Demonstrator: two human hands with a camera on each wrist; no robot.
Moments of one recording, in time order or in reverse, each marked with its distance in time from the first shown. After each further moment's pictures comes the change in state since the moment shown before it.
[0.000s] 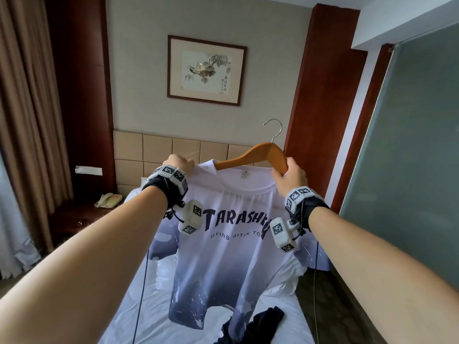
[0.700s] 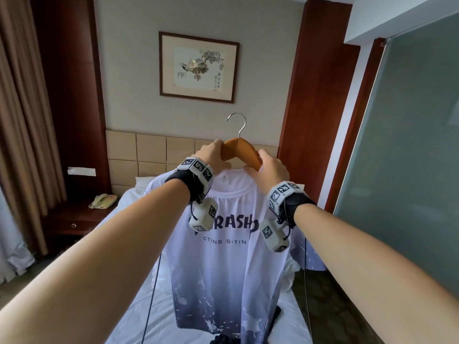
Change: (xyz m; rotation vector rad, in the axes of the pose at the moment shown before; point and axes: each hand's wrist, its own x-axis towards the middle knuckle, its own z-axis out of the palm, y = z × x) left_hand -0.040 0.076 0.040 0.277 -0.097 0.497; right_hand -0.008 -0.034 -0.003 -0.133 -0.131 -0.197
